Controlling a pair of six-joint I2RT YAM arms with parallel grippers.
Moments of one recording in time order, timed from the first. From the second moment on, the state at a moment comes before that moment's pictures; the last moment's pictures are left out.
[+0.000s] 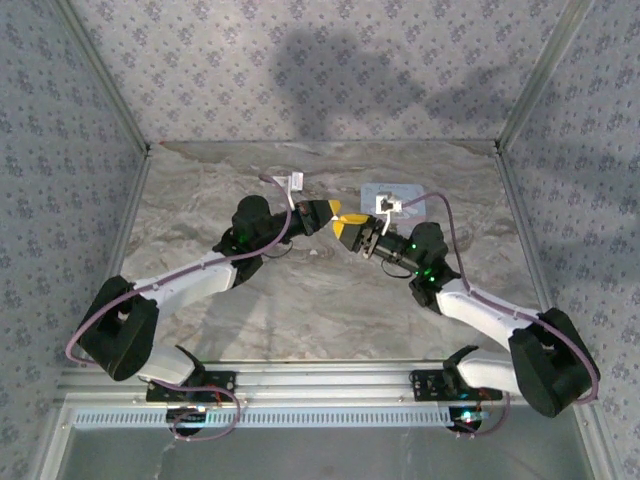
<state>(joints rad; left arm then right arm) -0.69 1.43 0.84 0.62 0.43 -0.93 0.54 1.22 0.53 0.79 -0.51 0.69</state>
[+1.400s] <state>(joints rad) -0.64 1.60 1.13 0.17 0.38 -0.71 0.48 0.85 0.59 0.00 -0.15 0.39</state>
